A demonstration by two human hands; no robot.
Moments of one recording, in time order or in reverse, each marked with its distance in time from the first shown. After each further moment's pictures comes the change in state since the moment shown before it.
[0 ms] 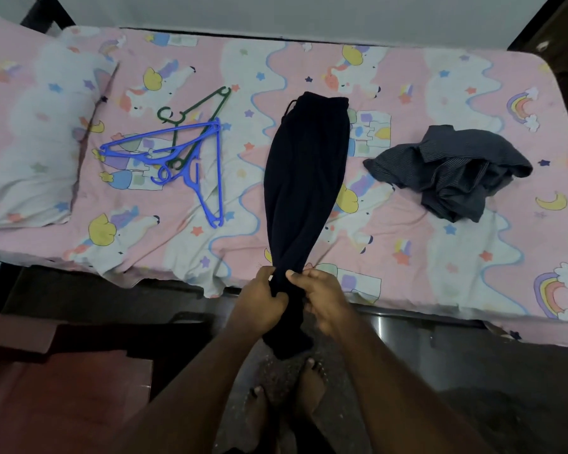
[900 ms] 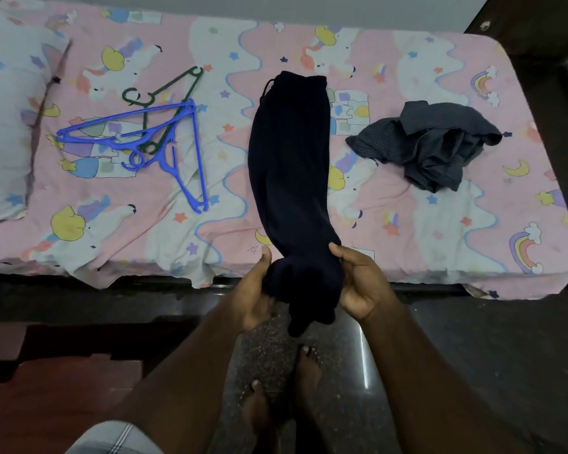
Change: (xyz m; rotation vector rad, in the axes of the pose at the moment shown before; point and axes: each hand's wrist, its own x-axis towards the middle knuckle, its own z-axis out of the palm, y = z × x) left_hand 0.004 -0.041 0.000 -0.829 -0.508 -0.416; right_hand -0.033 0.011 -0.026 0.596 -0.127 -0.023
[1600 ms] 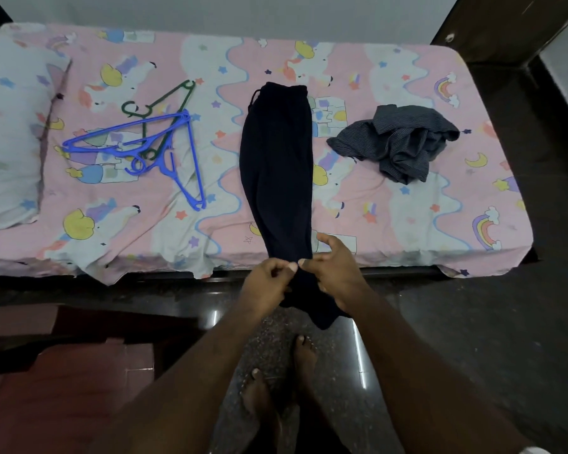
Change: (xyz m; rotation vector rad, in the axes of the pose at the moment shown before) left_hand -0.053 -0.035 0.029 0.449 0.213 0.428; right_hand -0.056 0.026 0.009 -0.932 0.276 -0.258
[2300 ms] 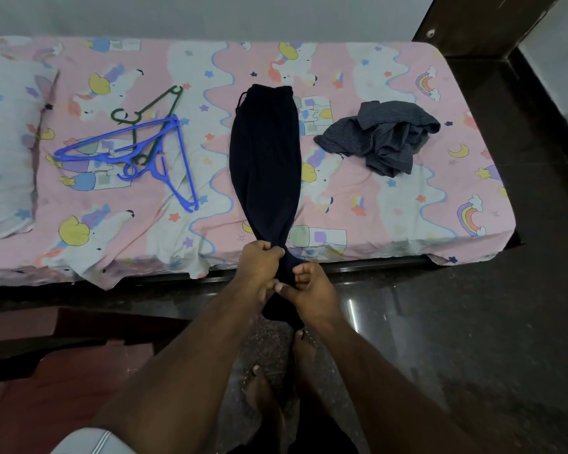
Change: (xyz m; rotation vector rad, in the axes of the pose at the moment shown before) left_hand 0.005 0.037 0.009 -0.161 0.131 -0.164; right_hand -0.052 0.042 0.031 -0.056 0.106 -0.093
